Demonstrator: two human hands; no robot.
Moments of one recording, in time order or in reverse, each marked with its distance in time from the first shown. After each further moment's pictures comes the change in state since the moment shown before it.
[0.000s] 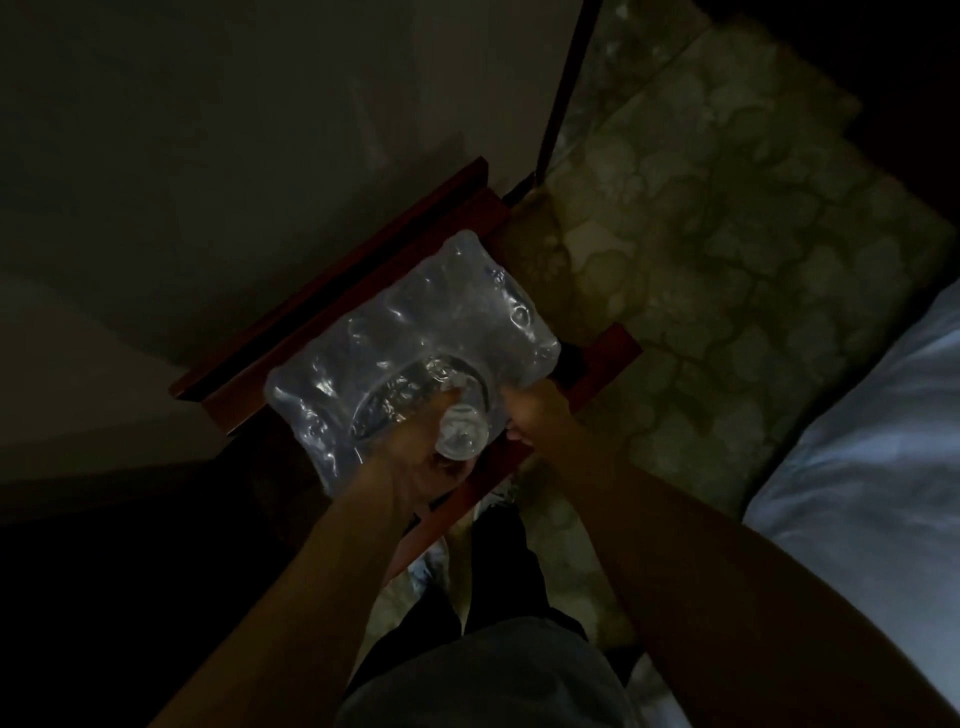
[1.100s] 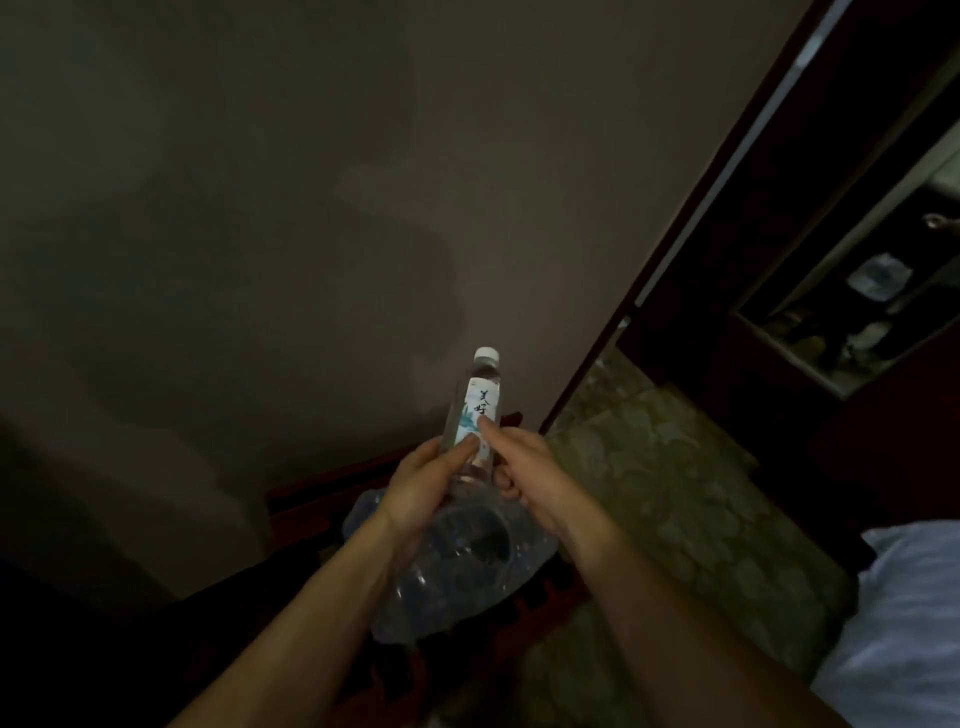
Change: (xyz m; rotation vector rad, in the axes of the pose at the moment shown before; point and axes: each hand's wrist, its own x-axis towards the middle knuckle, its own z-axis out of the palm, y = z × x) left_hand -0.210 0.035 -0.089 -0.022 -0.256 0.778; right_hand -0.223 -0.116 0.049 0.111 -0.144 -0.658
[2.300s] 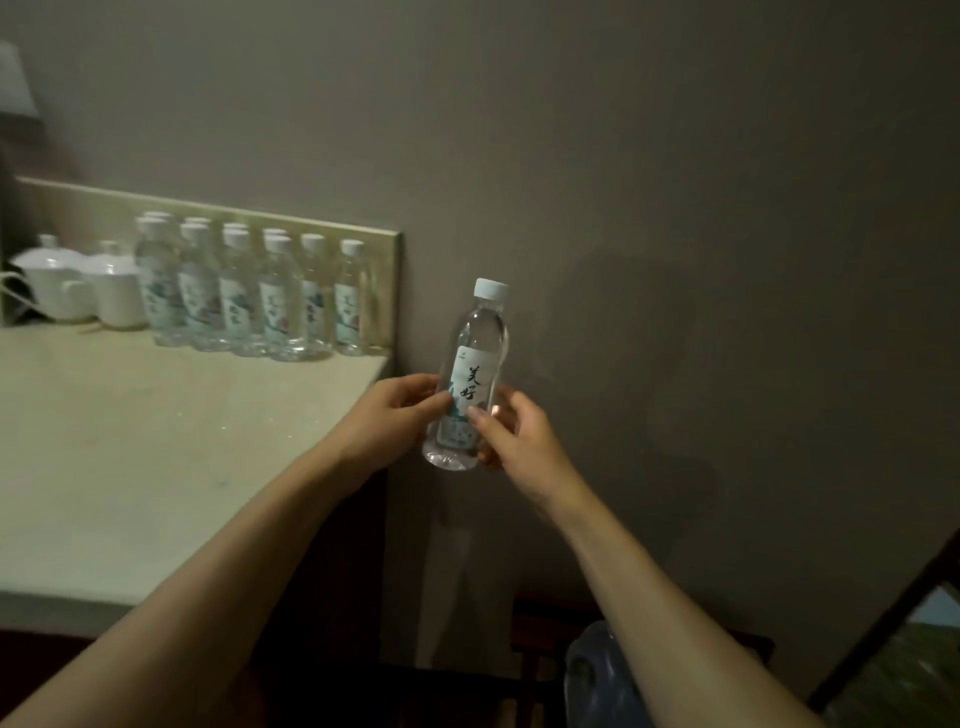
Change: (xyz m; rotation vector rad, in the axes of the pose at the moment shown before) left_hand -0.365 0.135 -0.132 0.584 0.554 0.757; right_hand -0.241 -0.128 0.254 -0.033 -0.677 -0.772
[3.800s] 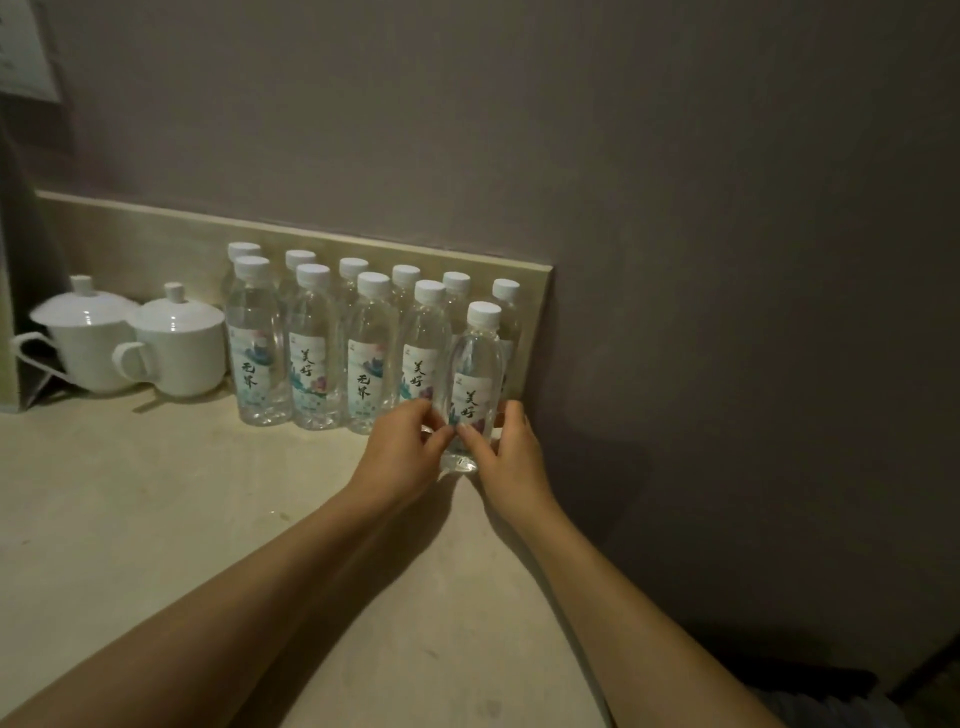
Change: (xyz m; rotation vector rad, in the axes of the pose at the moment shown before) left_hand 0.115 -0.120 -0.231 0.438 0.219 -0.015; right_hand 0.199 0.055 0.226 -0.510 0.319 0.037
